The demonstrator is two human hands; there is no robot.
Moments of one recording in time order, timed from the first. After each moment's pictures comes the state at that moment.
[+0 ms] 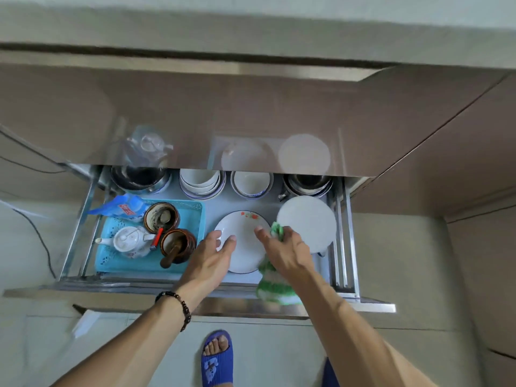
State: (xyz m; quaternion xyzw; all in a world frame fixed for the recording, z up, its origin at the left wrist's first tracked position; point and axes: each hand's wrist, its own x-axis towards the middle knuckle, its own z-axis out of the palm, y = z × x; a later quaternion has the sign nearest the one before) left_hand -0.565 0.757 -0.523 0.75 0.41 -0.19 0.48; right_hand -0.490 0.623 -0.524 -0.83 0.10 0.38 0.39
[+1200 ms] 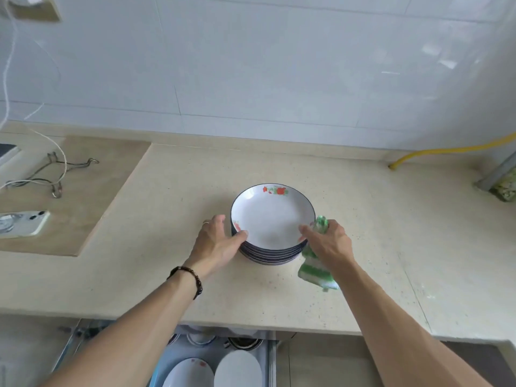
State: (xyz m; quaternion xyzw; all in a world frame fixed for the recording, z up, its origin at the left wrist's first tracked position) left_hand -0.261 0.710 -0.147 0.86 0.31 -0.02 0.42; right_hand -0.171 0.507 -0.141 -0.89 0.08 0.15 0.42
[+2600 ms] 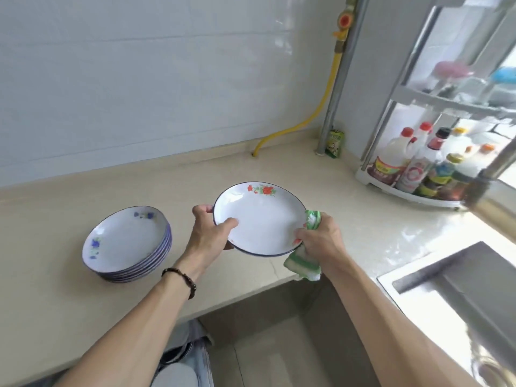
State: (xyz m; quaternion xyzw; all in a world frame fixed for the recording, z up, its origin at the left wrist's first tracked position) left_hand -0.209 0.426 -0.062 0.77 0.18 -0.01 0.61; right_hand -0.194 0.214 -0.084 -0.83 0.20 0.03 0.52
